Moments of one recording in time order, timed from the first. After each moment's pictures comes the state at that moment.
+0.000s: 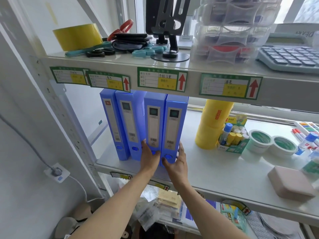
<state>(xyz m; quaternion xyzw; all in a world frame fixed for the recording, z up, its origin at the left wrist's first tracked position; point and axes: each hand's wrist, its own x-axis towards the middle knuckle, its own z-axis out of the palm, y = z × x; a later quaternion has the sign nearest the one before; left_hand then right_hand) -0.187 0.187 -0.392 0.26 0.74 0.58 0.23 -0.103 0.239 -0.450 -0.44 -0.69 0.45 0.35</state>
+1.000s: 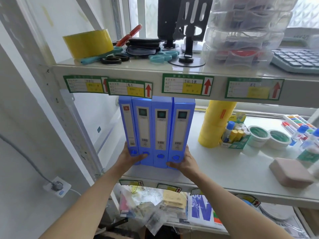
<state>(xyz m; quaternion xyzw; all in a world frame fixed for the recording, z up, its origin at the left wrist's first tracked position) -0.322 0.135 -0.406 0.38 0.70 0.50 0.33 -0.113 0.262 -0.441 -0.42 -0.77 0.42 0.24</state>
